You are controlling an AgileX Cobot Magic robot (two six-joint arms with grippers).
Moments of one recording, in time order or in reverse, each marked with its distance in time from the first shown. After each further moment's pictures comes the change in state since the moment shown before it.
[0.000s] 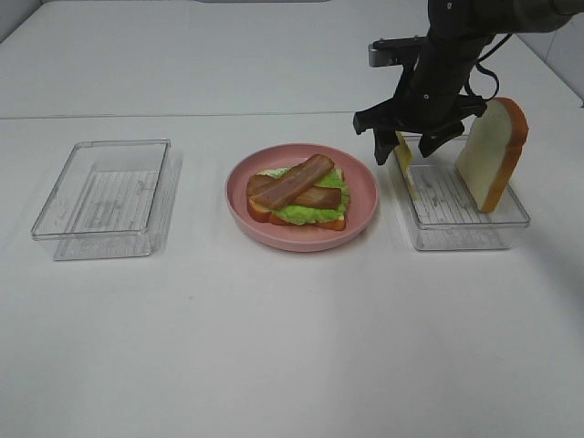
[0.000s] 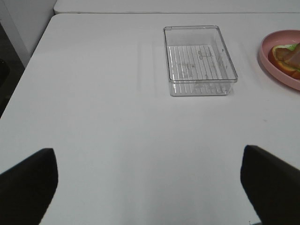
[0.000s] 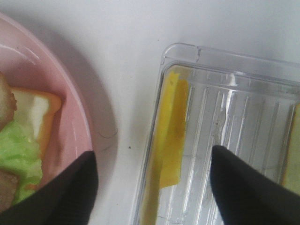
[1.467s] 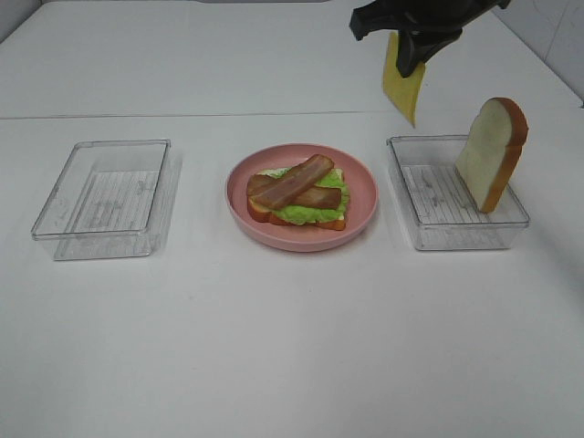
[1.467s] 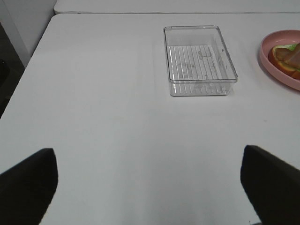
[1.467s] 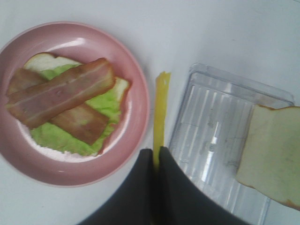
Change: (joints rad) left arm 0.000 0.000 0.000 0.000 0.000 0.000; right arm 0.106 -0.251 -0.101 -0.031 0.262 -0.050
